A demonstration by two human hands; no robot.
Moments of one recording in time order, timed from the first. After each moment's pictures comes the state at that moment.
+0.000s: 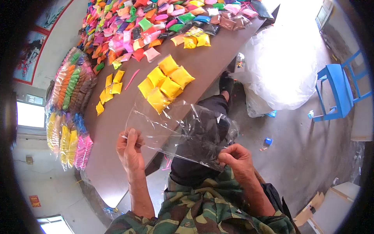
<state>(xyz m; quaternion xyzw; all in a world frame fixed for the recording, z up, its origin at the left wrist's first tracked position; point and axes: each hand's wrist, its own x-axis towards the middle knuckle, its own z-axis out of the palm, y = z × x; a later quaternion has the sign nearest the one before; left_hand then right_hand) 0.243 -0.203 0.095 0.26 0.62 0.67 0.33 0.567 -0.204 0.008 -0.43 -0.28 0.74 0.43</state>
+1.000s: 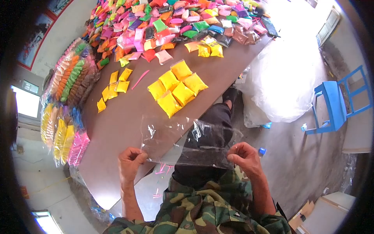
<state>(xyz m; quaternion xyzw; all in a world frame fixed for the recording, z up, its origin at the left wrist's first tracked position) 0.180 -0.262 0.088 0.36 0.71 0.46 0.40 0.590 -0.171 0.001 -0.48 -0.40 0.70 0.35</state>
